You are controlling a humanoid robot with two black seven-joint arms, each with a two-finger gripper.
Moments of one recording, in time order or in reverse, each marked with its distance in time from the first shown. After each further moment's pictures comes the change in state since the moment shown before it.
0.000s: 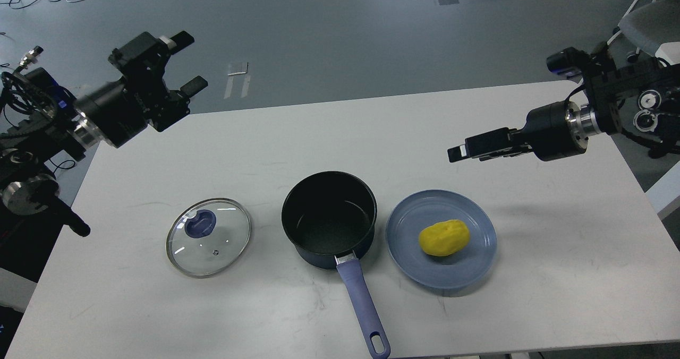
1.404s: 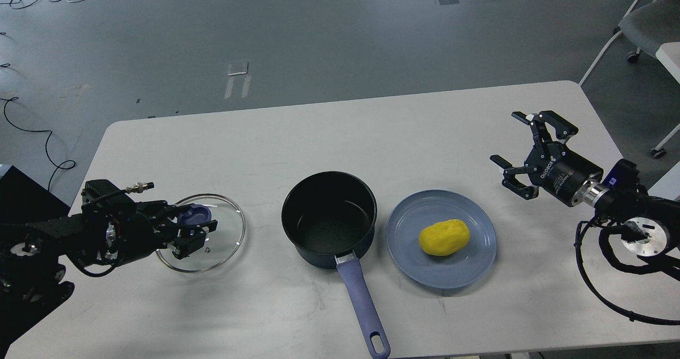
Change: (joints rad) left arm 0.290 0.023 0.080 0.018 1.587 0.421 0.000; right arm -0.826 0.156 0.645 -0.352 1.151 0.000 0.000
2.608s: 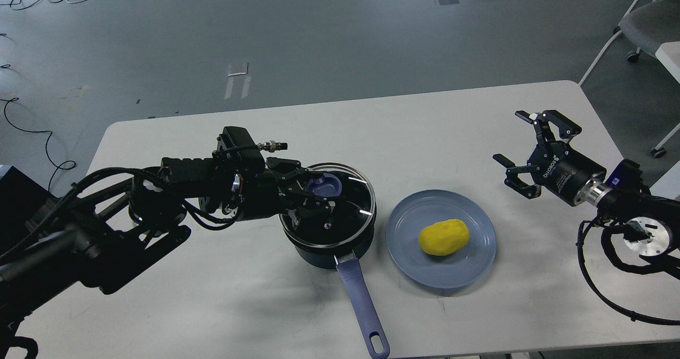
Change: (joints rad) left arm -0.217 -0.296 -0.096 -0.225 0.148 -0.270 0.000; right arm -0.003 -0.006 0.003 0.001 0.010 0.000 0.000
